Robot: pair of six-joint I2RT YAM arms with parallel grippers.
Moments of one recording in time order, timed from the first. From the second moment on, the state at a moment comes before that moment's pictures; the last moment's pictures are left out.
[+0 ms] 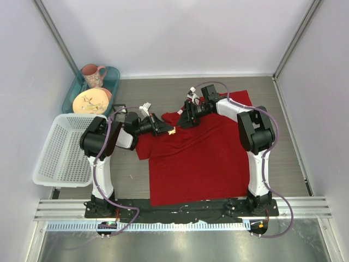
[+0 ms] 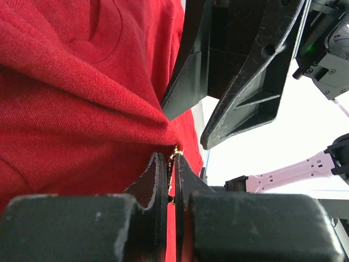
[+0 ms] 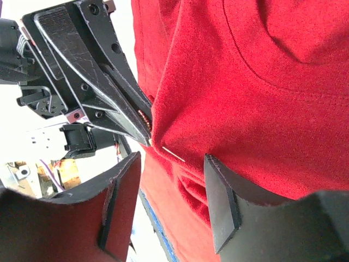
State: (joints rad) left arm -0.29 2.05 0.77 1.09 0.86 -1.15; right arm 0.36 2.14 1.52 -0.38 -0.95 0.41
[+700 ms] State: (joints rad) left arm -0.29 2.05 0.77 1.08 0.87 -1.14; right arm 0.35 2.14 1.49 -0.24 -0.98 0.51
